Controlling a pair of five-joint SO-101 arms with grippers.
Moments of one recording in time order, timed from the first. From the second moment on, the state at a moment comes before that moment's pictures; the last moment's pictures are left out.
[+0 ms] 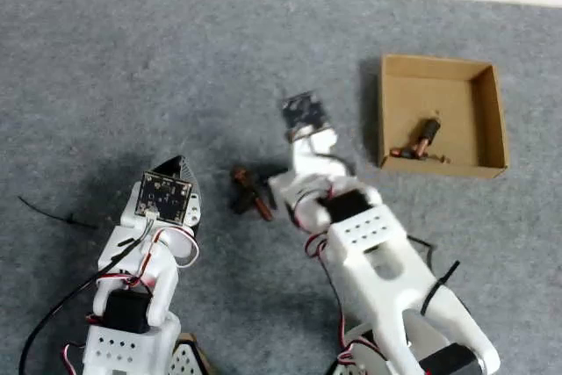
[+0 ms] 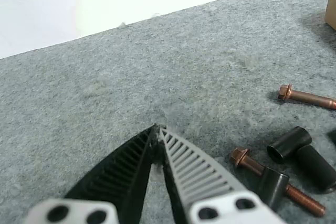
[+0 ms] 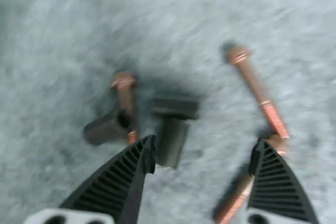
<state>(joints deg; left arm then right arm) 2.7 -103.8 96.0 36.2 -5.4 -31.6 -29.6 53.6 33.9 0.0</state>
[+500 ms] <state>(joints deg) 2.7 -103.8 96.0 36.2 -5.4 -34.9 -29.5 60.5 27.0 0.0</state>
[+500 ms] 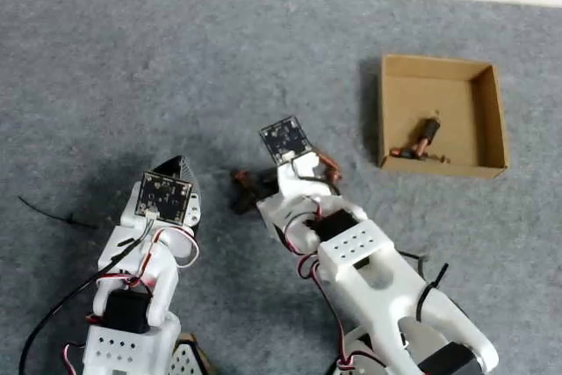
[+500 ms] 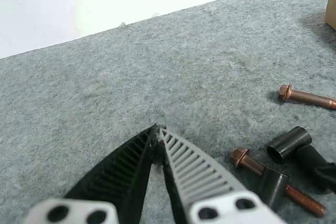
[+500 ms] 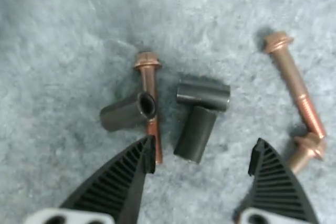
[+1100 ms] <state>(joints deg) 2.7 -103.8 96.0 36.2 -5.4 -34.9 -19.6 60.2 27.0 0.0</state>
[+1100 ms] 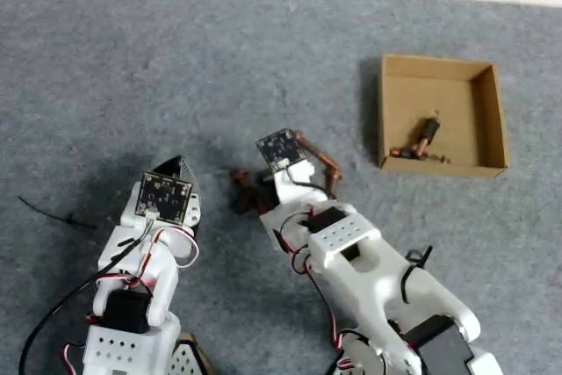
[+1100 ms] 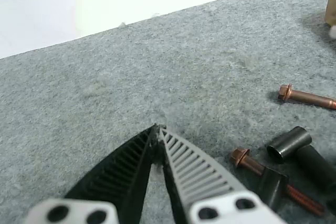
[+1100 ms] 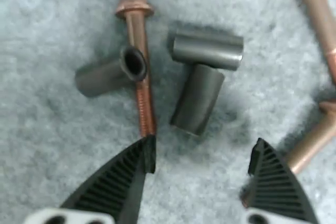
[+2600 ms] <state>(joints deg) 2.7 -103.8 96.0 36.2 -5.4 -35.3 -19.4 57.3 27.0 0.1</state>
